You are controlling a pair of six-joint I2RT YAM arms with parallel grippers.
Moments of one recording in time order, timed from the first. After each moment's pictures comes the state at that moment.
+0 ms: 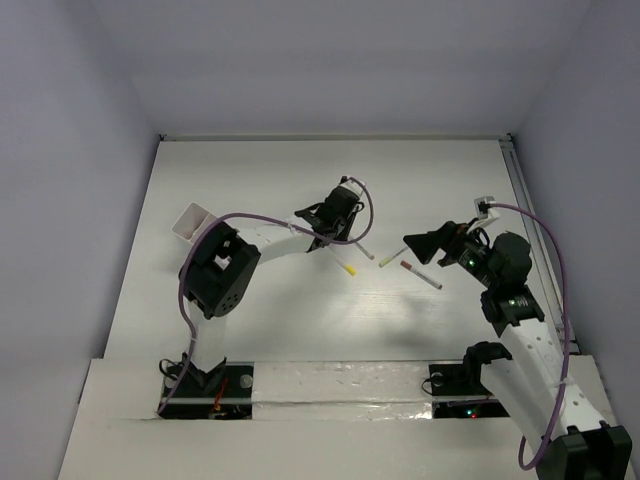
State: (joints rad) left arm -0.78 1.93 1.29 -0.14 -0.28 -0.21; right arm 0.14 0.66 0.47 0.10 -0.50 0.55
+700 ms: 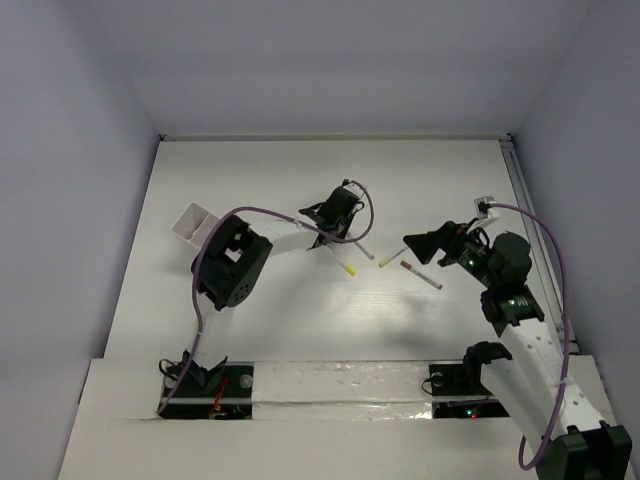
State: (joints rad) left arm -0.75 2.03 1.33 -0.13 -0.25 -0.16; right arm 0.14 0.67 0.47 0.09 -0.50 0.55
